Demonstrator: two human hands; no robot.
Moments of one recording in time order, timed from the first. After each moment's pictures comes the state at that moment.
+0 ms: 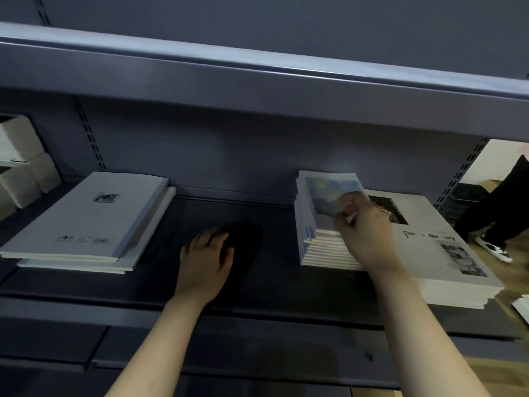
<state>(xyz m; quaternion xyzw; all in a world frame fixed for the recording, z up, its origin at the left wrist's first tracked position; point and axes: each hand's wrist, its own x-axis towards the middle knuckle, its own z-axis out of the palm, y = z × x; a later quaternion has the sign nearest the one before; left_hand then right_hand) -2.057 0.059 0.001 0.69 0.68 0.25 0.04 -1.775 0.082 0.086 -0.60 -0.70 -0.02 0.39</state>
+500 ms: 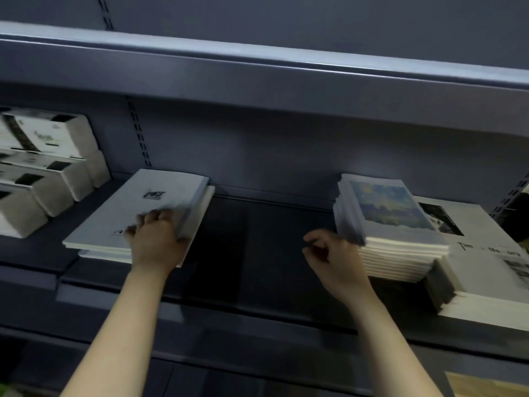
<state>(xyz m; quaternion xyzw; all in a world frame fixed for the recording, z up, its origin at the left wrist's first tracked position) -2.191 0.061 0.045 0.53 0.84 0.13 -0.02 -1.884 0.062 0.043 -0.56 -0.74 0.17 0.33</state>
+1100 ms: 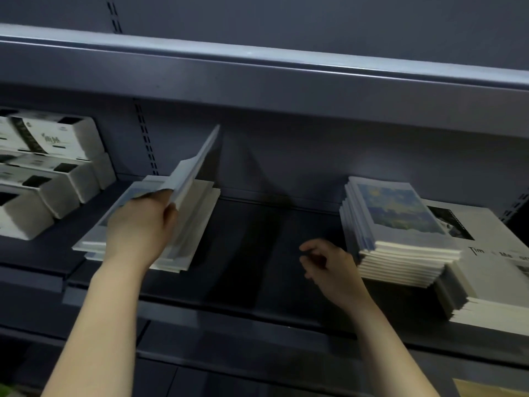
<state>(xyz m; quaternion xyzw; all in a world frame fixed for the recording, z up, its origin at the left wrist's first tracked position) -2.207 0.034 0.099 0.62 0.72 0.25 -0.18 -1.894 0.066 0.027 -0.55 -0.72 0.28 0.33</state>
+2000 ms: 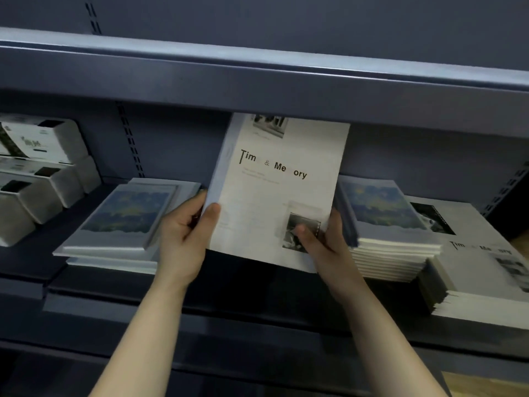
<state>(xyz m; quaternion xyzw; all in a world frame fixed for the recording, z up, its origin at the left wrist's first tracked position) -2.117 0.035 0.079 0.56 0.41 0.67 0.25 -1.892 0.062 0.057 -0.38 -0.61 0.46 0.52</state>
